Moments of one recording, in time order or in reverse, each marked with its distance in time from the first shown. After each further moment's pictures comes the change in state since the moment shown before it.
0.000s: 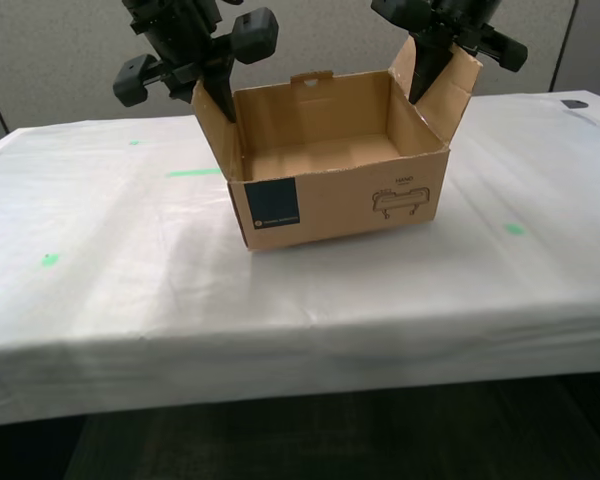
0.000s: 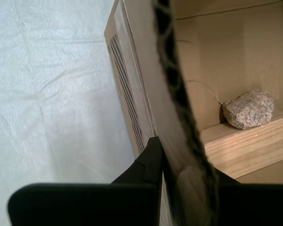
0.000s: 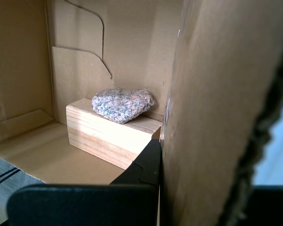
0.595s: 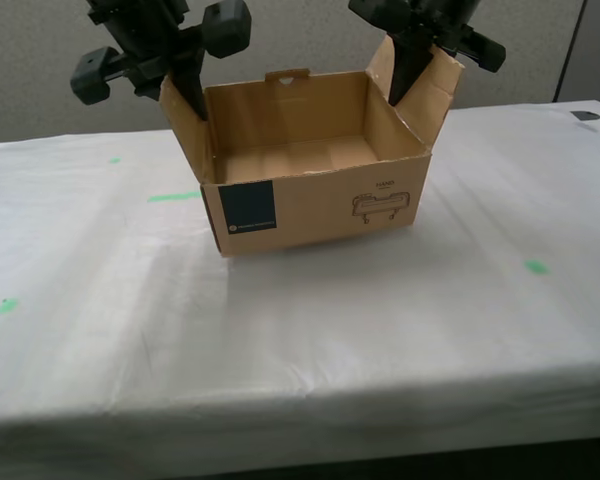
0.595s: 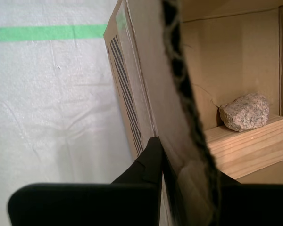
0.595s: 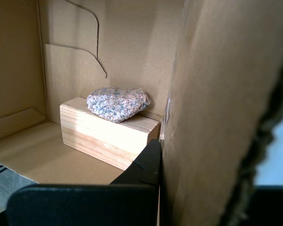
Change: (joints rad) arm 0 0.071 0.000 0.000 0.010 -0.001 -0.003; arm 1 0.004 -0.159 -0.143 -0.006 -0.056 -0.057
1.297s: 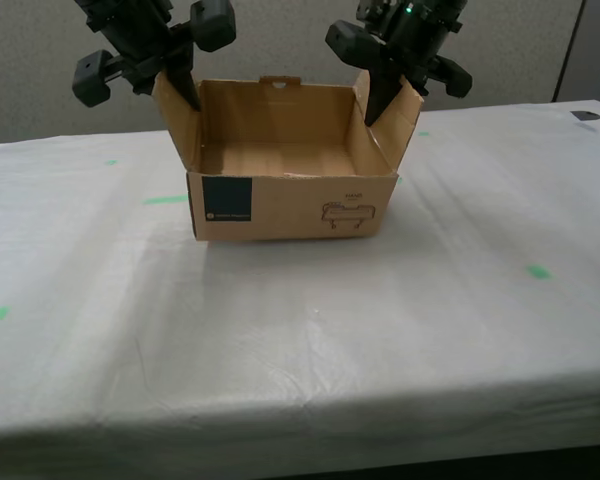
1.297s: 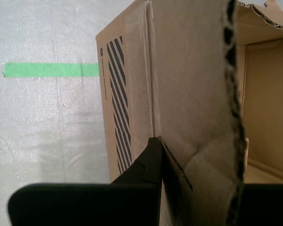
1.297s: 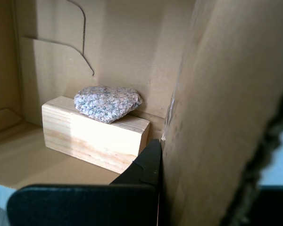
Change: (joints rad) arm 0 0.034 0.098 0.002 0.181 0.017 0.067; arm 1 0.081 0.034 0.006 0.125 0.039 -0.018
